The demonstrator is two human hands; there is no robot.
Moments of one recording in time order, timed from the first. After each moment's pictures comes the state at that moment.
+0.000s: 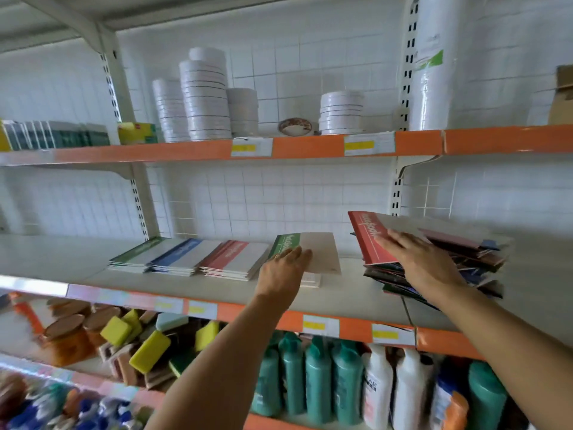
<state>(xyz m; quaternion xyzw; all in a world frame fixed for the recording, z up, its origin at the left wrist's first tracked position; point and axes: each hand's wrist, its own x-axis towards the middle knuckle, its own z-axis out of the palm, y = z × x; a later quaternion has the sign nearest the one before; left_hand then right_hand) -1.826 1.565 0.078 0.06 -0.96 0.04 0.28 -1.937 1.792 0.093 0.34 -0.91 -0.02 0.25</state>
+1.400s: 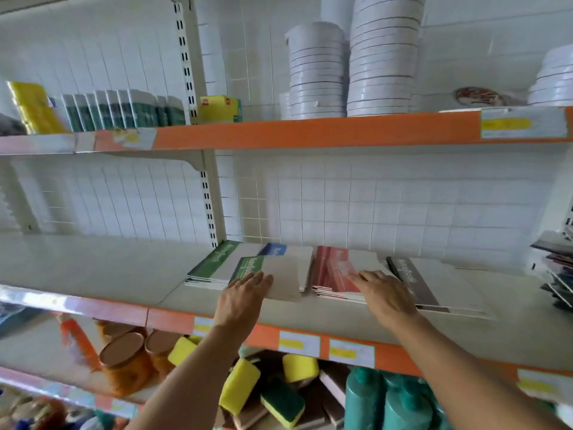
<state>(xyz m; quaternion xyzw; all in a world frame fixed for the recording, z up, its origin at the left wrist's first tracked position) -1.766 1.151 0.007 0.10 -0.96 0.03 0.26 -1.903 1.384 0.019 0.35 -0.93 -0.04 0.13</state>
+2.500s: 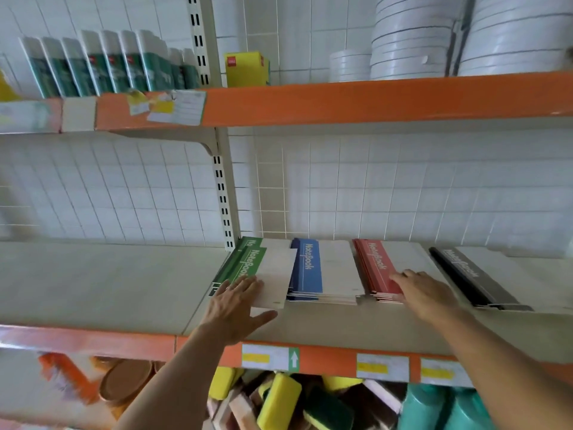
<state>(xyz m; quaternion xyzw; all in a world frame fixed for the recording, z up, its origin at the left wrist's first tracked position) -1.796 0.961 -0.044 0.05 -0.99 0.00 0.10 -1.937 1.295 -0.012 0.22 -0.97 -0.07 0.04</state>
